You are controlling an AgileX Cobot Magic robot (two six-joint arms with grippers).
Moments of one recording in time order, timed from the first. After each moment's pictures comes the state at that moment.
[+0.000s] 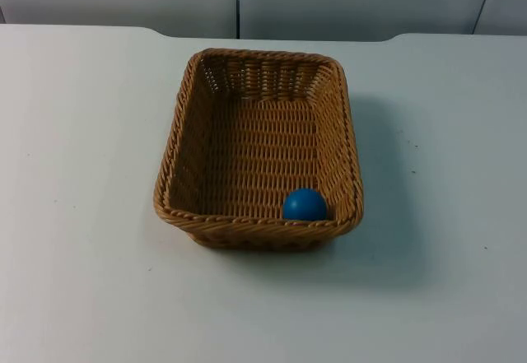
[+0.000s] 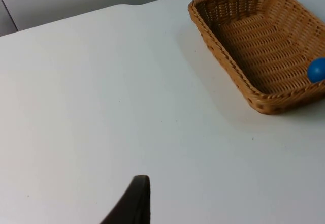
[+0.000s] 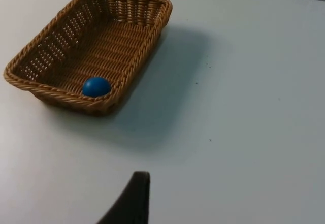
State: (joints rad) right arm 0.30 0.00 -0.51 0.00 1.09 -0.02; left arm -0.32 0.00 -0.52 0.01 1.08 0.07
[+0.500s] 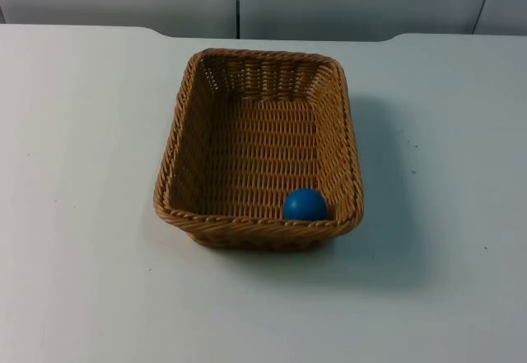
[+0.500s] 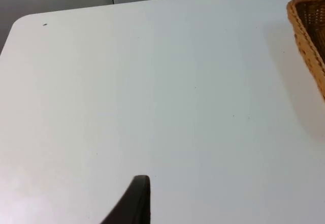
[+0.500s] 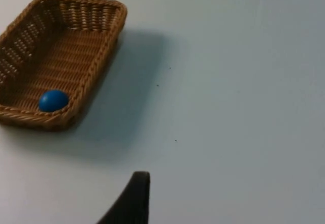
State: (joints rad) right arm 0.13 0.00 -0.51 0.00 1.09 -0.01; left arm -0.03 0.00 -0.52 0.01 1.08 0.07
